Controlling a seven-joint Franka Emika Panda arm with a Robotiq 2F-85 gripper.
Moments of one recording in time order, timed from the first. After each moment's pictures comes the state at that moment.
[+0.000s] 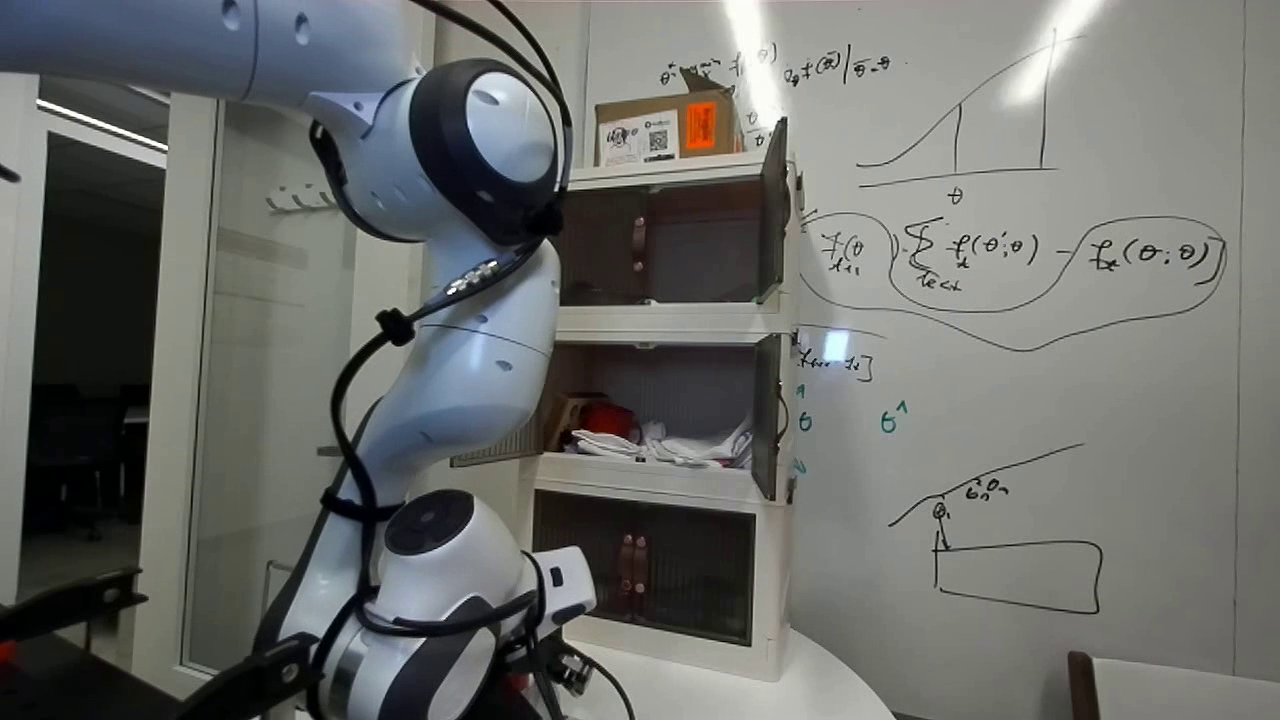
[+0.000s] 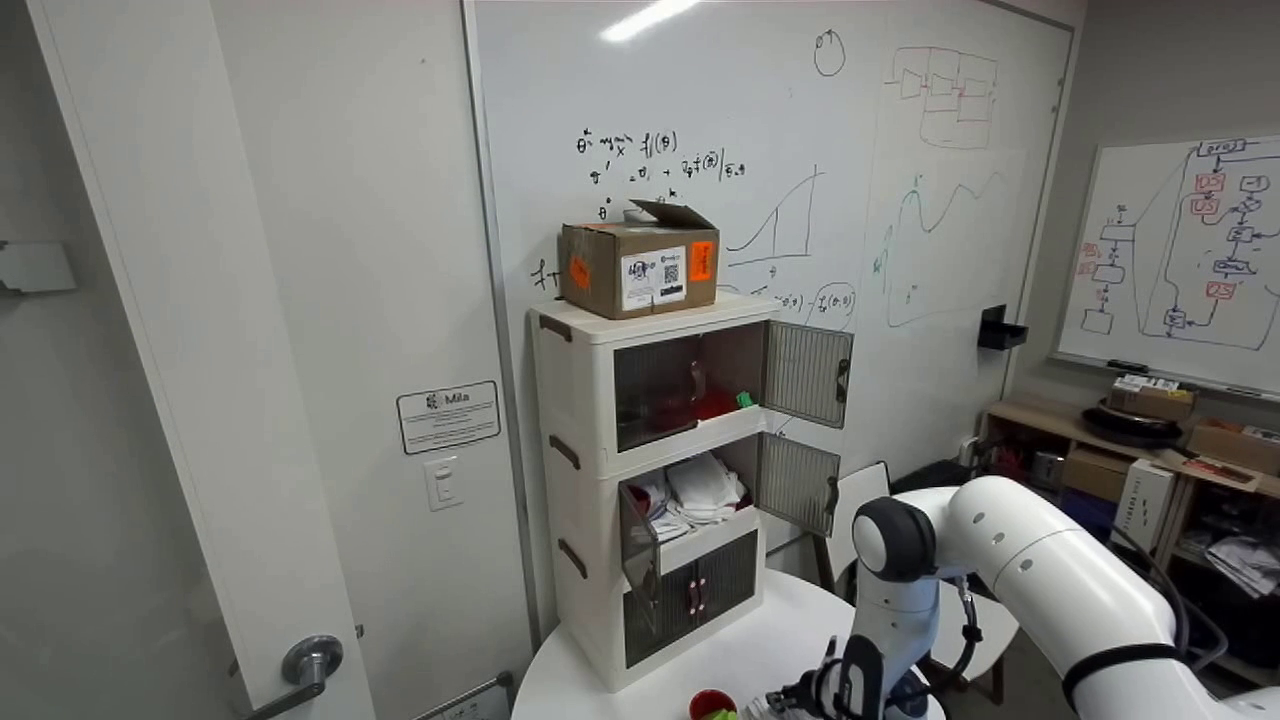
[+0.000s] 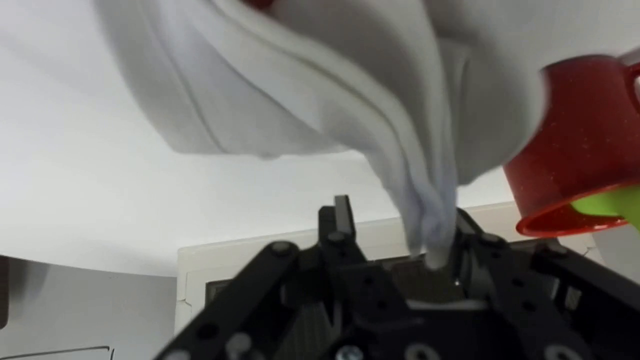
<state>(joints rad) -0.28 1.33 0.00 -2.03 -0.31 4.13 0.06</state>
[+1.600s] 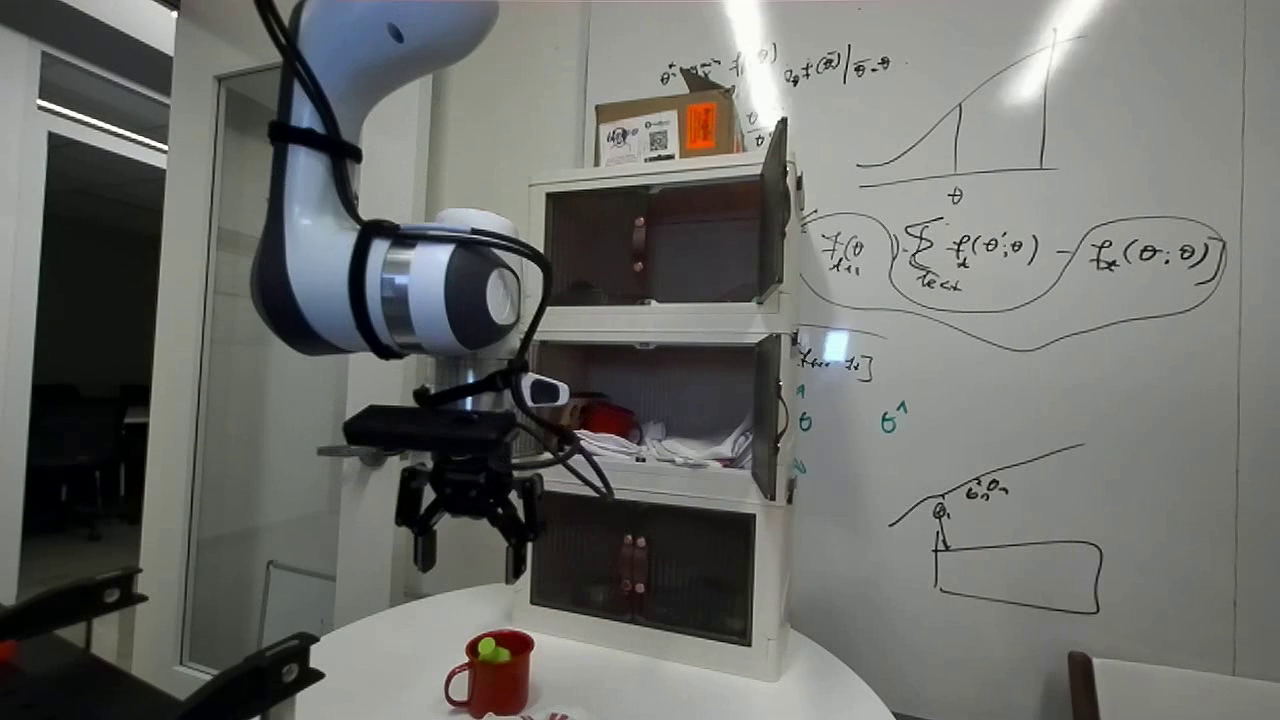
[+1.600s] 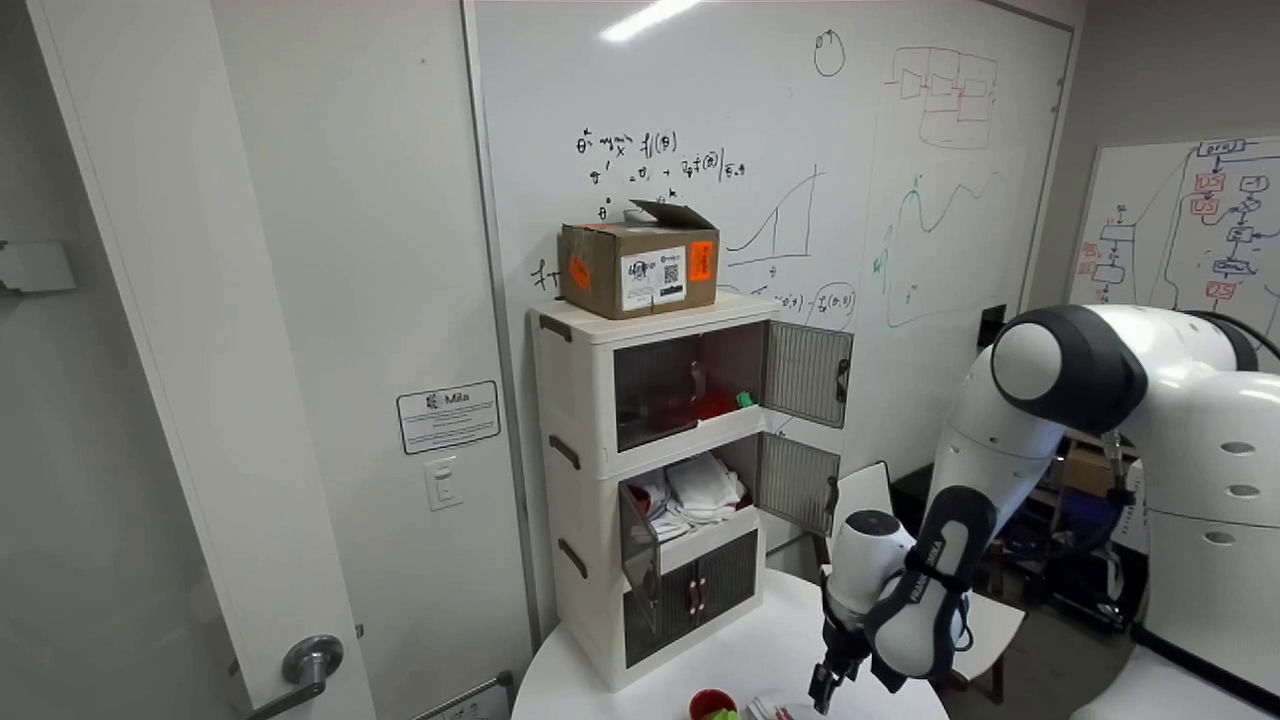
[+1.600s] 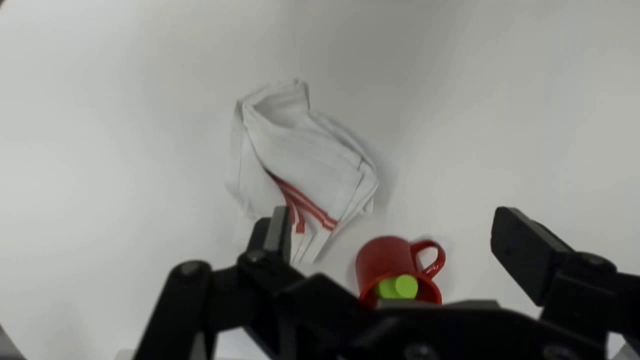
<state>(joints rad) -0.58 0.39 0.29 -2.62 -0.70 3.04 0.14</state>
